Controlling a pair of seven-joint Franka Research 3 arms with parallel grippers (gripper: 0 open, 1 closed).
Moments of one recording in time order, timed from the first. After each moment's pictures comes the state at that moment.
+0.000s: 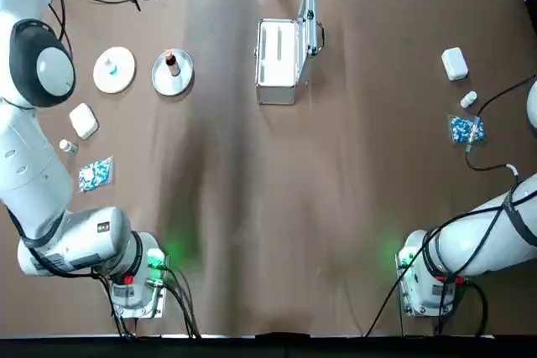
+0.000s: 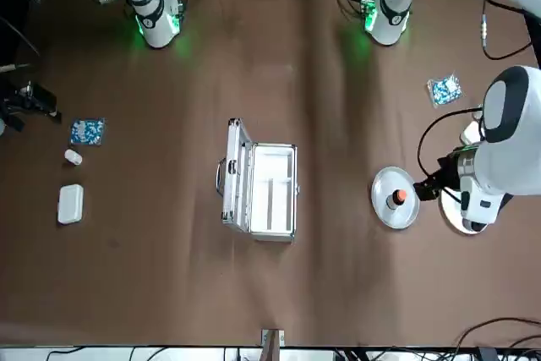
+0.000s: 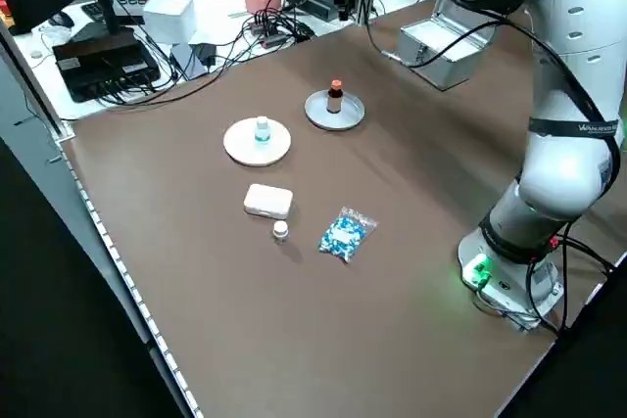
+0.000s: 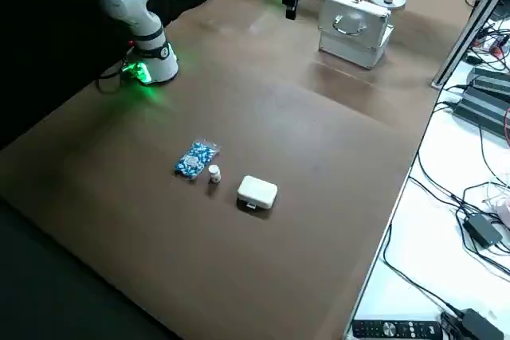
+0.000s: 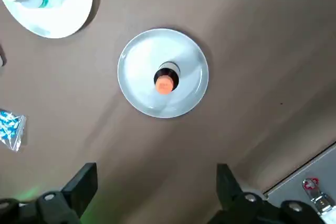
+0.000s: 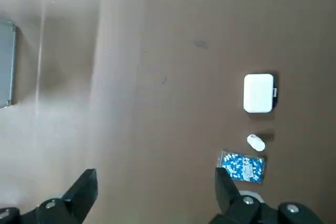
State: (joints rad) left arm 0.17 0.48 -0.37 -1.29 0.07 1.55 -0.78; right arm 0.22 0.11 -0.28 -1.42 0.05 1.51 -0.21
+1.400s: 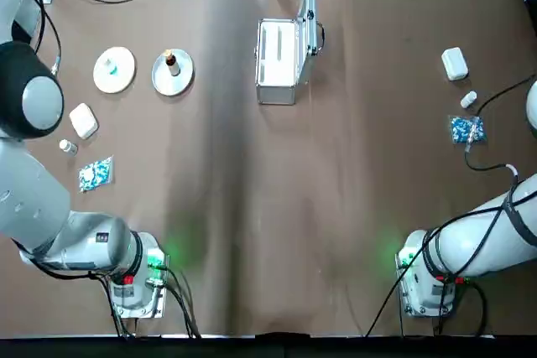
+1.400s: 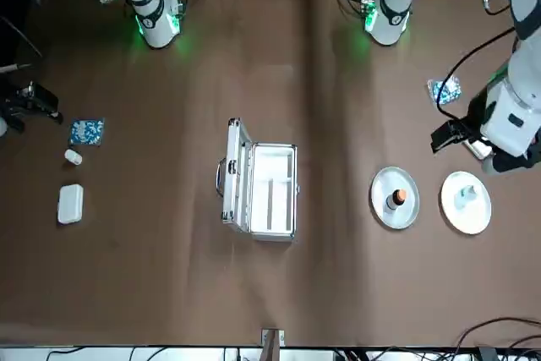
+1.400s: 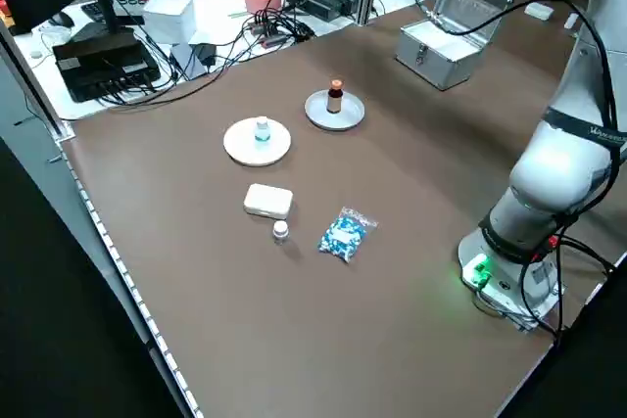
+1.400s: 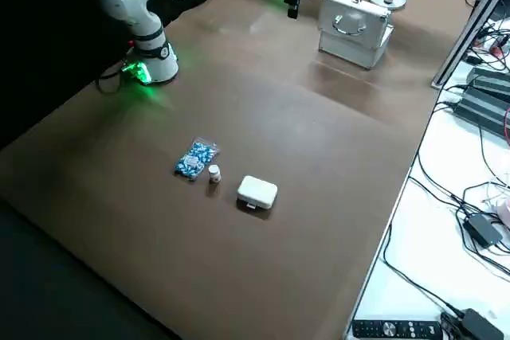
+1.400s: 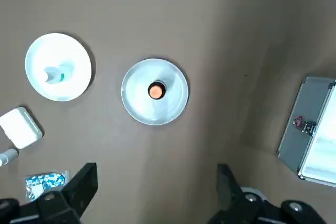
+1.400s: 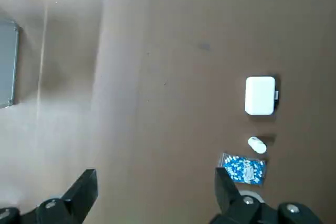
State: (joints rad) left arm -0.03 0.19 -0.15 -1.38 0.03 1.58 -0.36; right arm 0.23 0.11 -0.28 -1.42 0.05 1.51 -0.21
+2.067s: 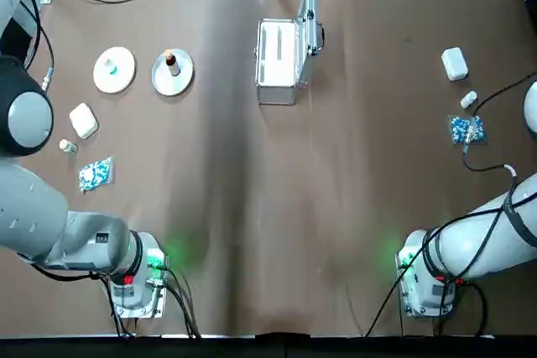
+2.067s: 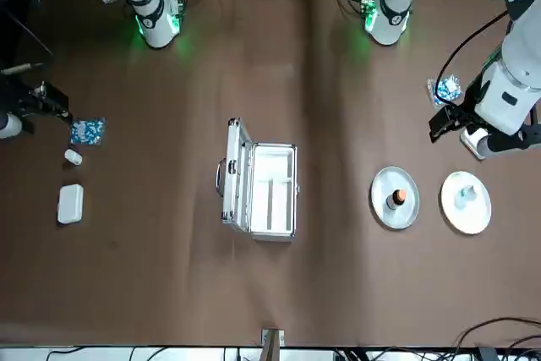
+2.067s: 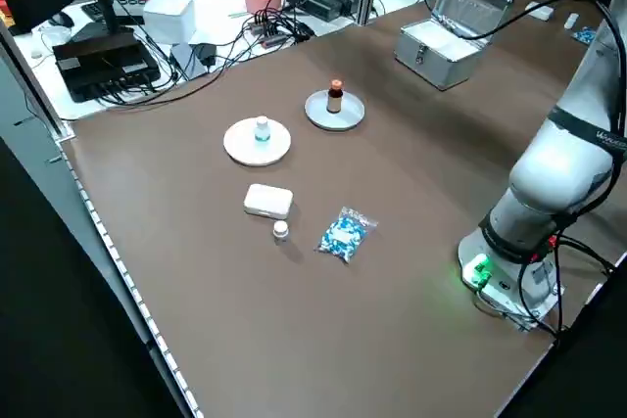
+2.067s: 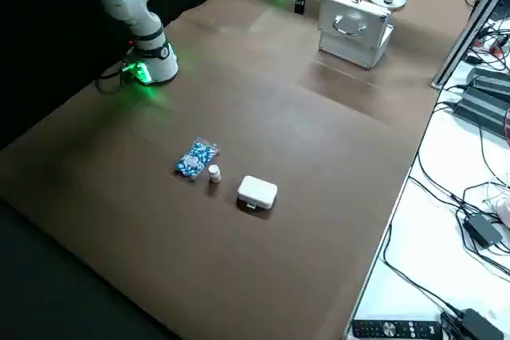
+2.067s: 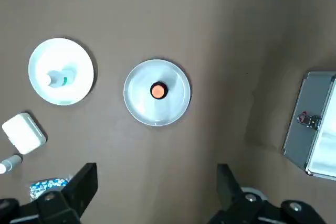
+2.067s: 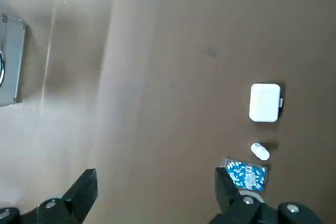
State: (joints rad) left arm -0.03 0.12 -0.15 -1.48 0.03 1.63 -0.33; right arm 0.26 0.11 -0.29 -1.42 0.04 1.52 -0.21
